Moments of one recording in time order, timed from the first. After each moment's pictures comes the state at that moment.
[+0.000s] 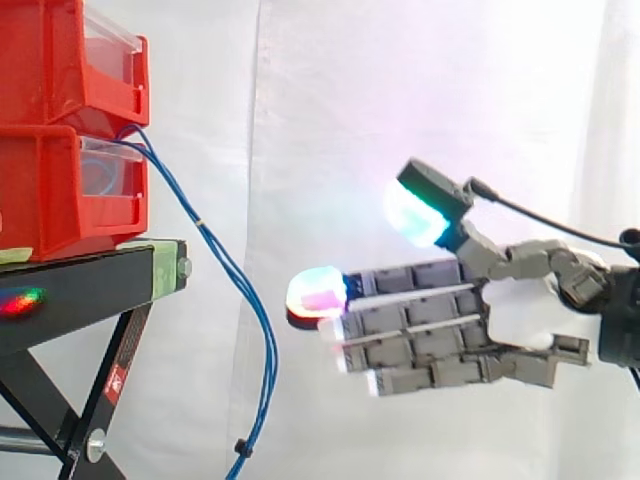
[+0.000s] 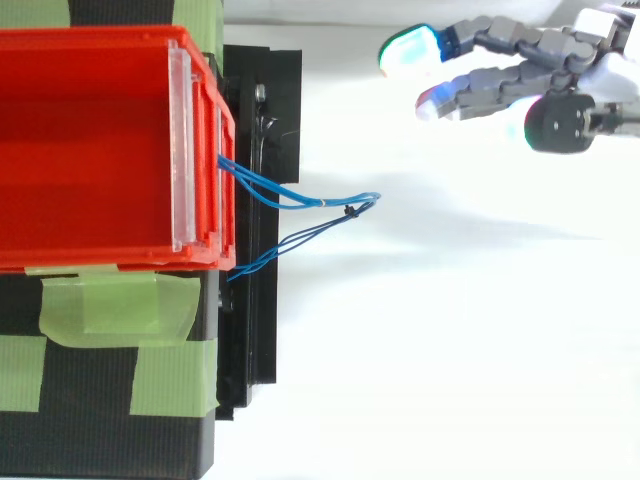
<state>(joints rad) 0.12 -1.99 -2.07 -2.11 -1.16 0.00</state>
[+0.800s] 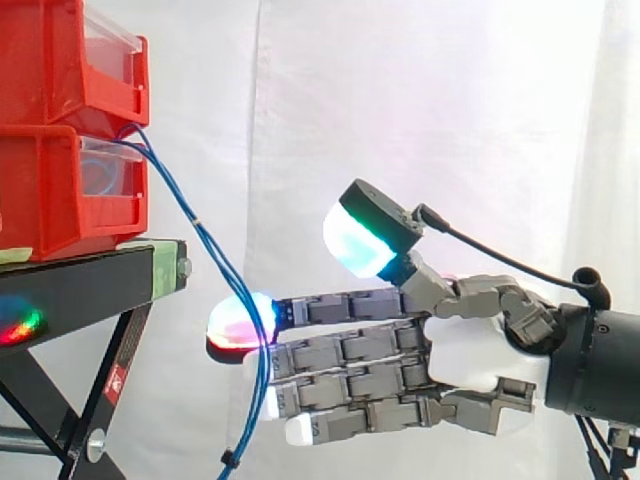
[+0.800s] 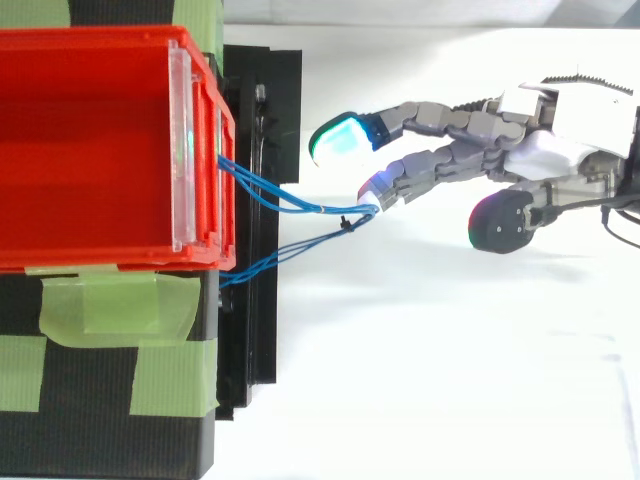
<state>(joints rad) 0.15 -2.10 -1.99 -2.05 -1.24 0.02</state>
